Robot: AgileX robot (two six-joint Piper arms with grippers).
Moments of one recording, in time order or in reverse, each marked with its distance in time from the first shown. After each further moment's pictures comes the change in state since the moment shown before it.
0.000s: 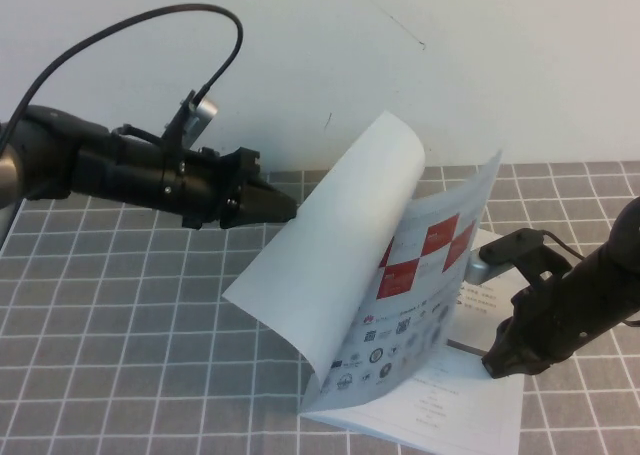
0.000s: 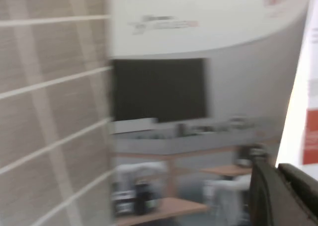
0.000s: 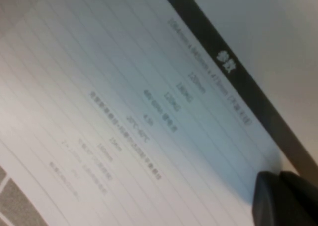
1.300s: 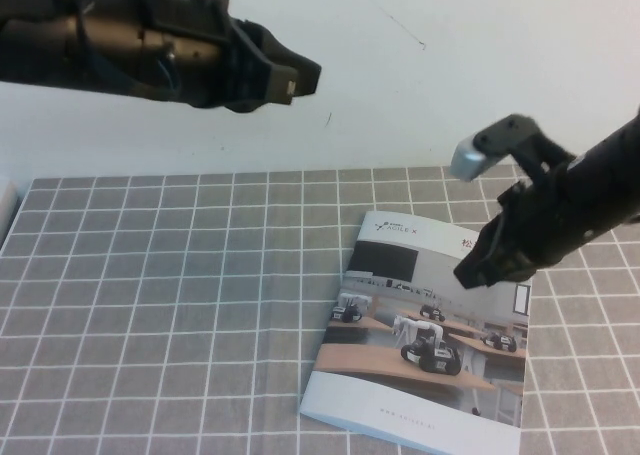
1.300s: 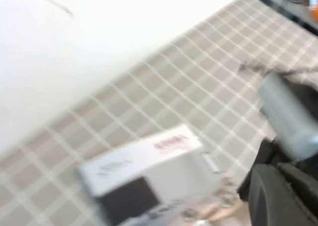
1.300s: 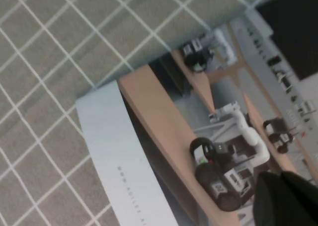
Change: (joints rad) right arm 0.003 -0.148 -0.267 -0.002 0.276 -0.003; left arm -0.181 -0.533 -0.002 0.302 -0.226 0.063
